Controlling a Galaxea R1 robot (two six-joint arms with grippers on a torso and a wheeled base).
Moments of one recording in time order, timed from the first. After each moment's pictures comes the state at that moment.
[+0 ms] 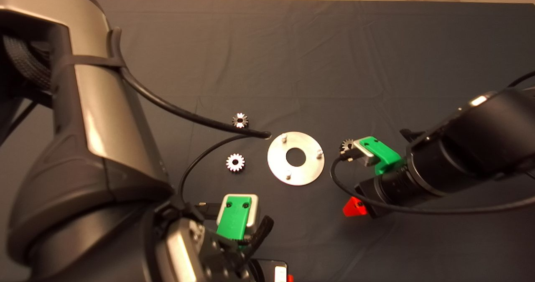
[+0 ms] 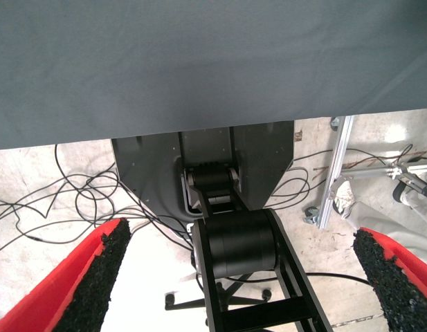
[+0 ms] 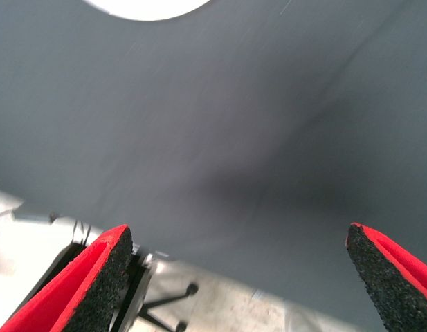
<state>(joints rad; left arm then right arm) -0.59 2.93 -0.30 0.20 1.53 -2.57 0.38 2.47 -0.59 -0.24 -1.53 1.56</state>
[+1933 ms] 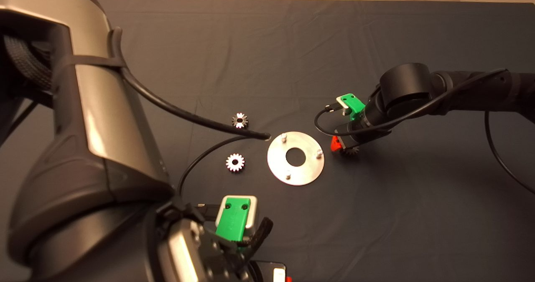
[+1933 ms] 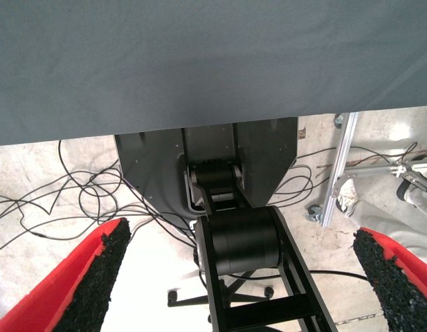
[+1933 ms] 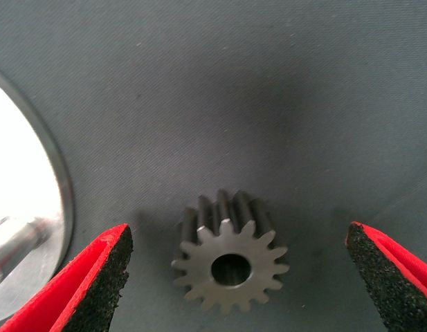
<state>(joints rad) -0.59 2.93 -0.30 0.19 1.53 -2.57 0.28 2.52 -1.06 -0.51 -1.53 1.19</state>
